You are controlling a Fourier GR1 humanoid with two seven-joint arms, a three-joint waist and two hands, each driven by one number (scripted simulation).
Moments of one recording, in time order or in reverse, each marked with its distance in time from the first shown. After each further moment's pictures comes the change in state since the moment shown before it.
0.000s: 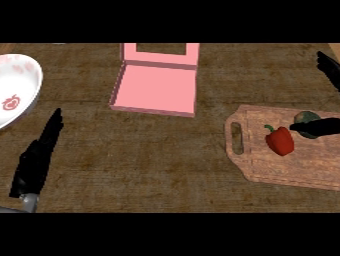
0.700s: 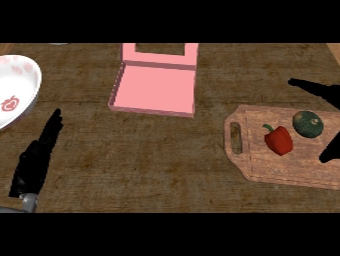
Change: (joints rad) left arm 0.003 -0.014 0.023 0.019 -0.011 -0.023 -0.012; right arm -0.071 -0.242 0.267 -0.184 0.233 0.402 0.377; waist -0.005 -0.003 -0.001
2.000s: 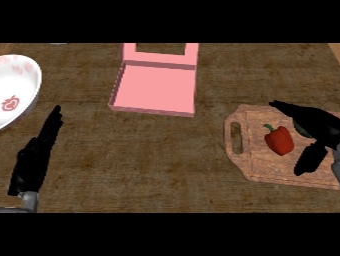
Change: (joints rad) left arm 0.014 -0.117 0.125 -0.063 -0.140 -0.114 0.069; right arm 0.132 0.279 -0.129 -0.057 0.387 0.101 0.178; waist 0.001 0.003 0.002
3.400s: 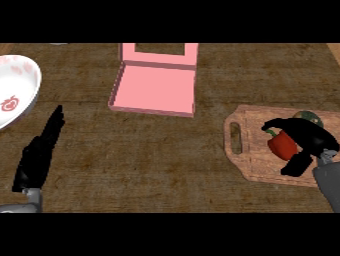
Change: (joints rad) left arm -0.017 -0.118 0.126 0.045 -0.116 -0.121 -0.024; right arm 0.056 0.180 -0.134 0.102 0.279 0.007 -0.165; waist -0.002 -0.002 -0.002
